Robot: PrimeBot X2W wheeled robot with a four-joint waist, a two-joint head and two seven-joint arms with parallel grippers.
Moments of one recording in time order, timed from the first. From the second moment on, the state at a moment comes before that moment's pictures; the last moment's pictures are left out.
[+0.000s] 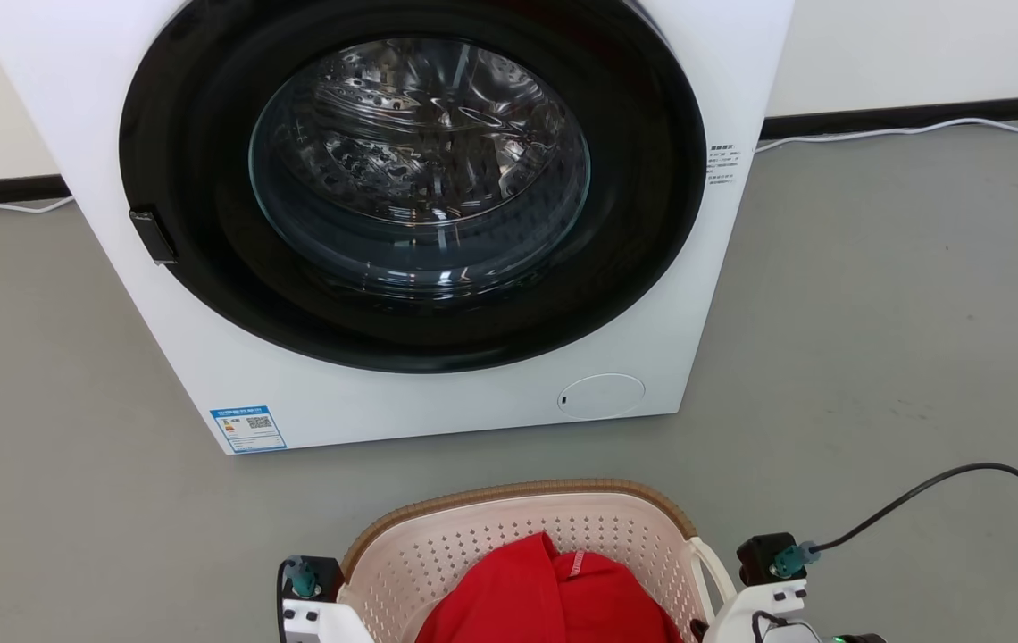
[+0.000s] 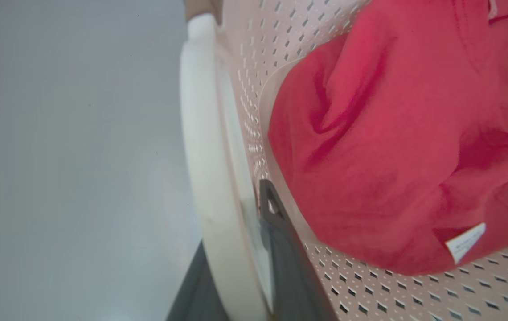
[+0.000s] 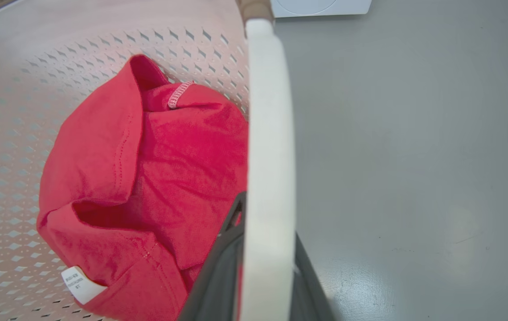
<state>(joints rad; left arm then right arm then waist) -0.46 0.04 -0.55 1.30 -0.51 -0.08 0.18 -0.51 -0.06 1.10 1.24 1.11 0.11 0.03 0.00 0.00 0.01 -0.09</state>
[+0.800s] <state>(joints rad) -0.54 0.06 -0.57 1.30 -0.53 -0.06 0.12 -0.57 -0.07 1.14 1.21 1.17 0.11 -0.09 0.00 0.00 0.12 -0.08</state>
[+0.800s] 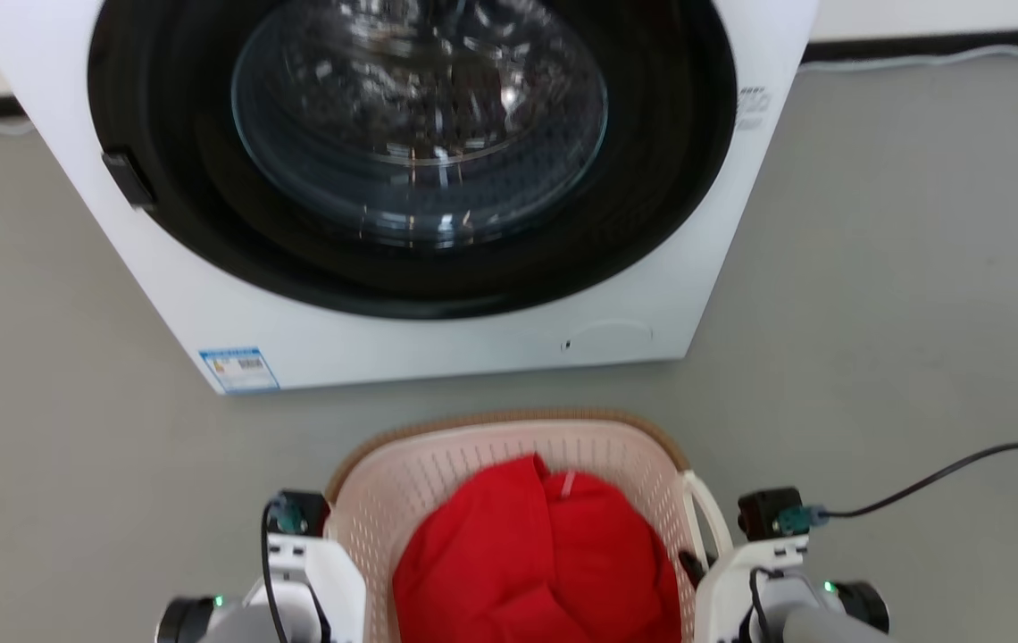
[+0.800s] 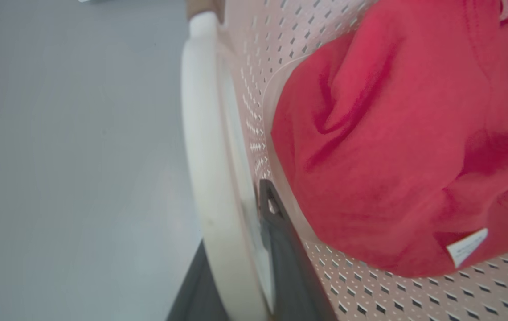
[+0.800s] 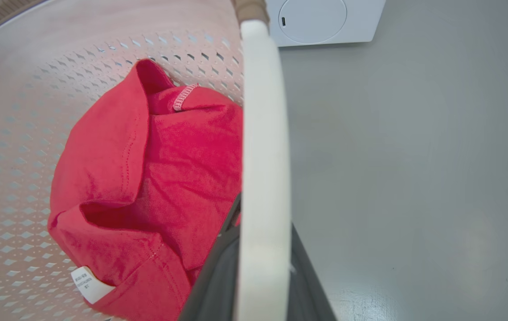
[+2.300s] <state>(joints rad) -0.96 0.10 -0.60 1.28 -0.49 0.07 -0.18 -0.94 -0.07 0.86 1.18 0.90 0.11 -0.25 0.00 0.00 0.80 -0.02</state>
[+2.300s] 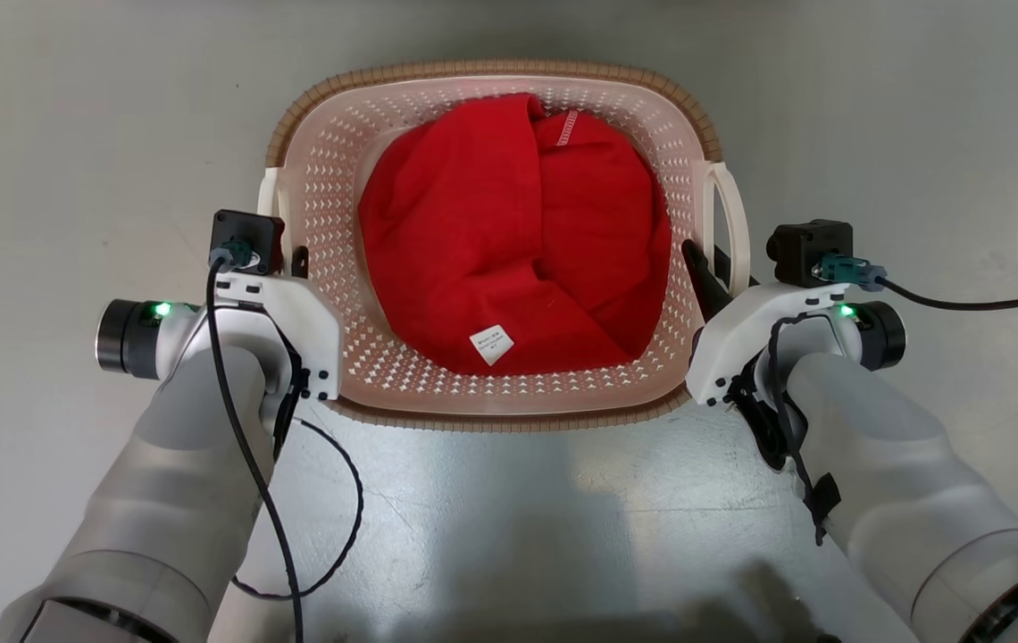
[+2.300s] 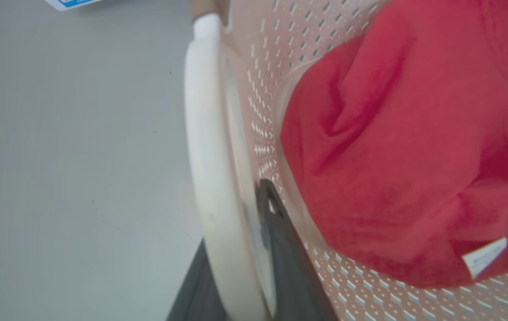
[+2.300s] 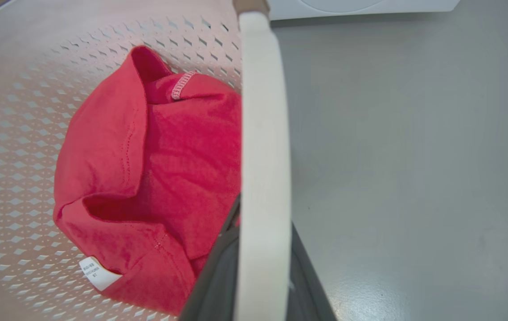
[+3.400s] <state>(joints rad) -1.03 0.10 -0.63 1.28 -0.50 0.08 -0.17 -0.93 -0.07 0.63 1.17 0.74 0.11 -0.25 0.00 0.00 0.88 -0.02</state>
